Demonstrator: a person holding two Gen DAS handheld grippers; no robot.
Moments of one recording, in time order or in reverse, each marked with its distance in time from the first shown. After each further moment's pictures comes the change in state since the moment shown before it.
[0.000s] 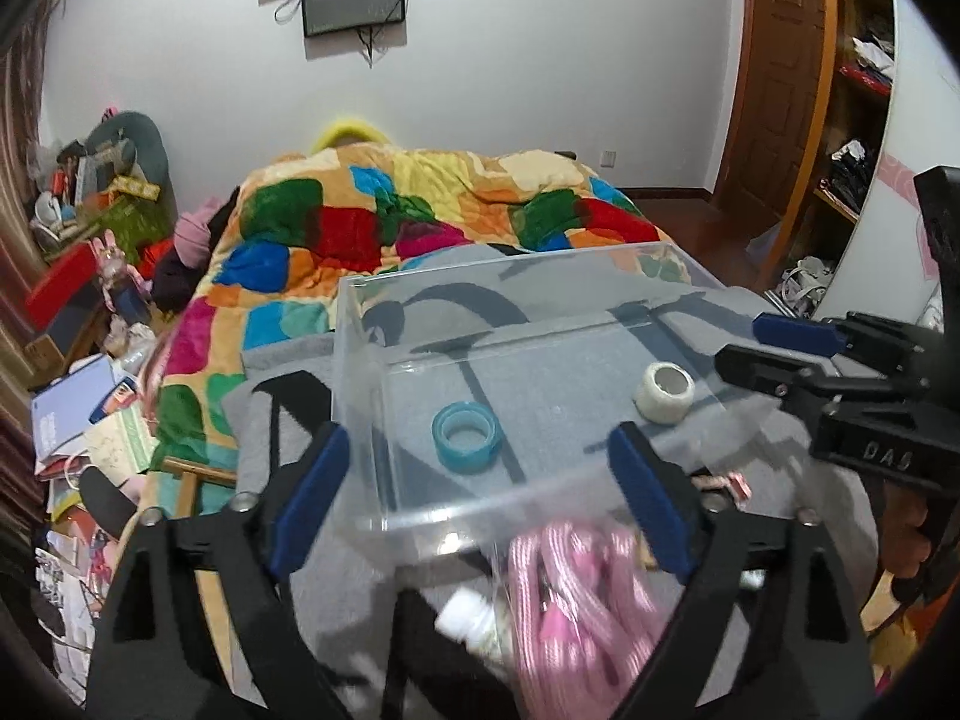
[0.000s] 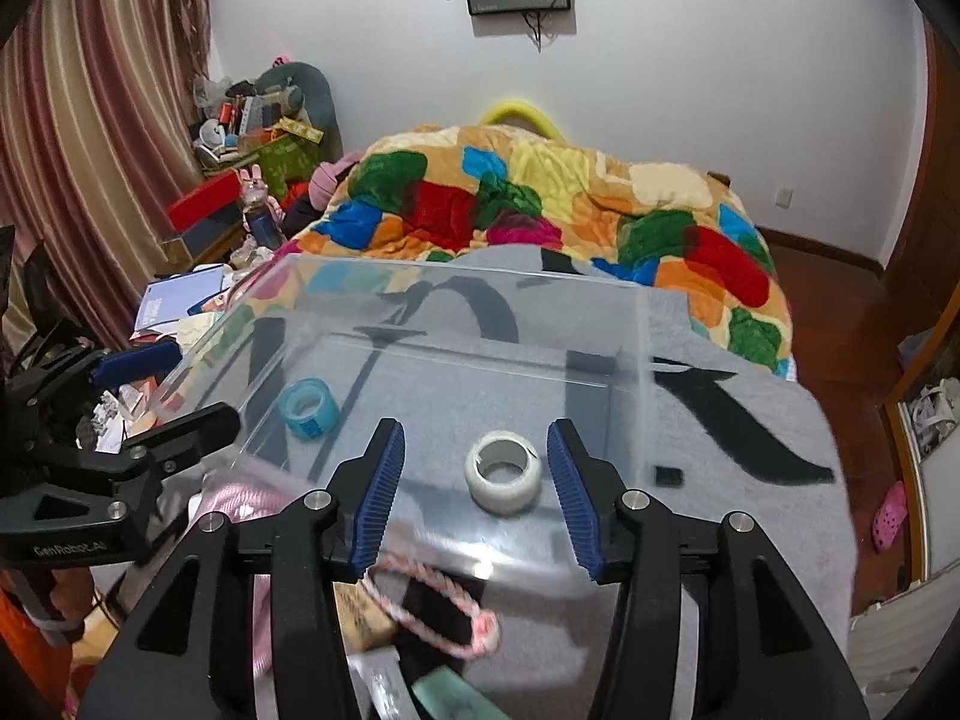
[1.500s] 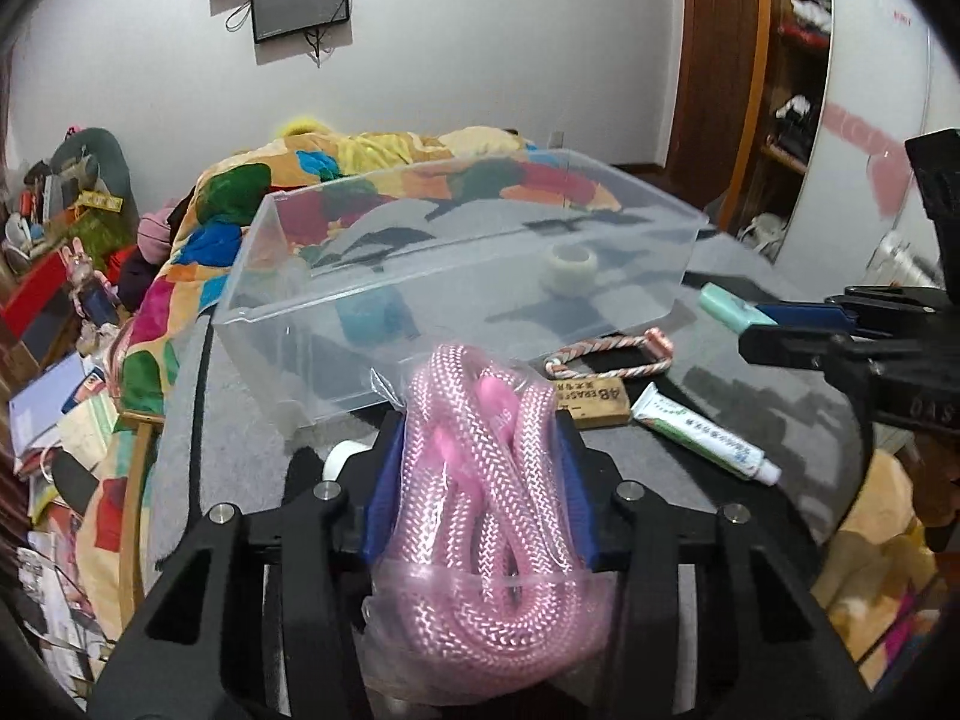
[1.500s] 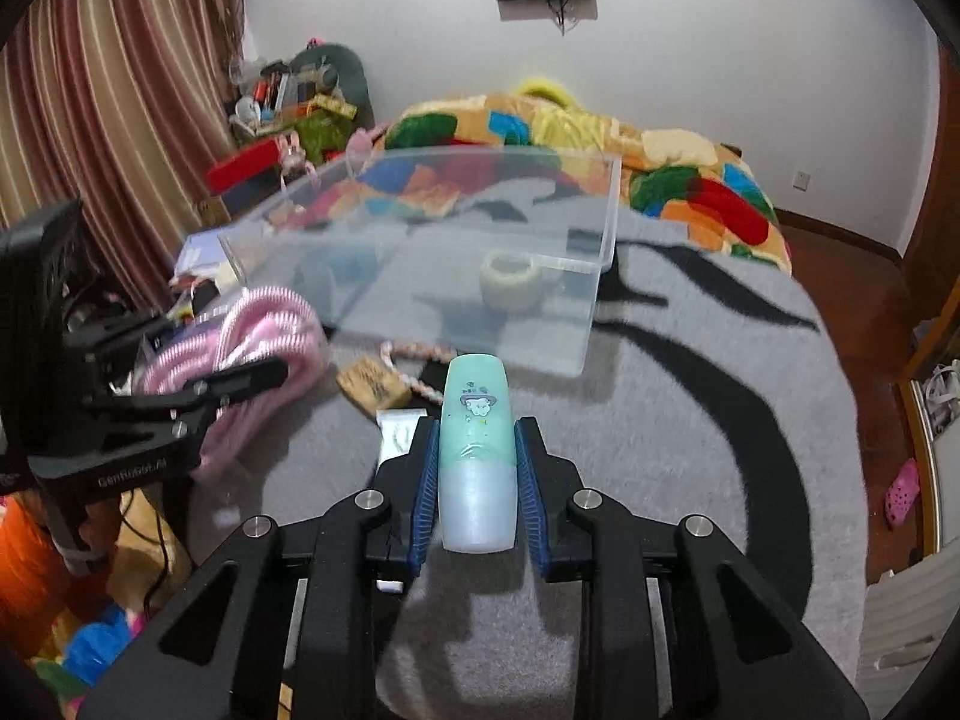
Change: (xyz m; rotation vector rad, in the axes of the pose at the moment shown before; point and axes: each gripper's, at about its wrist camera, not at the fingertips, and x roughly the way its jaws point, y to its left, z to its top) left arm -0.014 -0.038 -0.074 0.071 -0.001 -0.092; right arm -0.049 -0.008 -0.093 -0.021 0.022 0.079
